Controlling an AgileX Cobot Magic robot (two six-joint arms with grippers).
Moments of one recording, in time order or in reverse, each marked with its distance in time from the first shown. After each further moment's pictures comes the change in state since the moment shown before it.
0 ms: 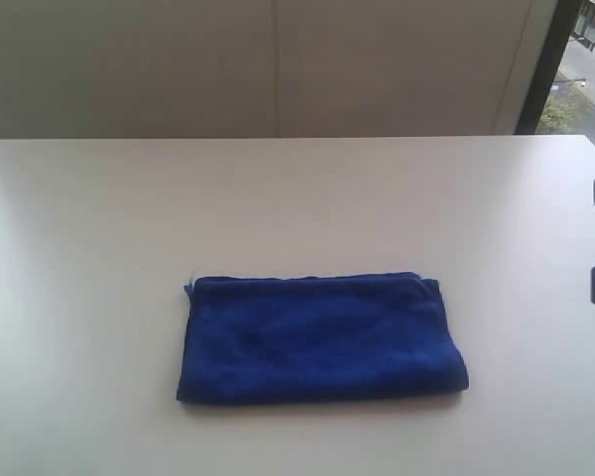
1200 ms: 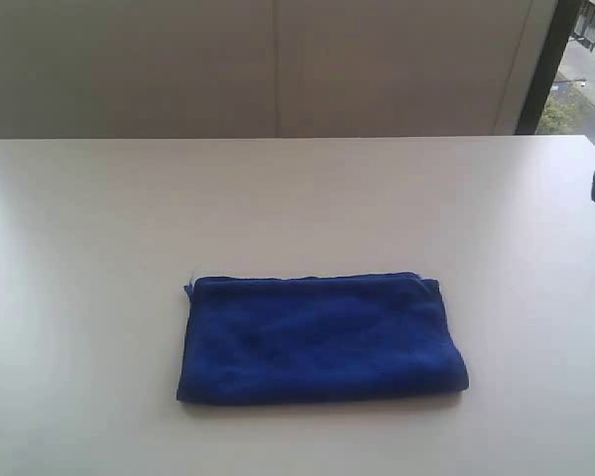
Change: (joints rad) left arm 0.000 0.000 0.000 0.004 -0.002 0.002; right arm 0.000 -0.043 0.000 0.132 0.000 0.000
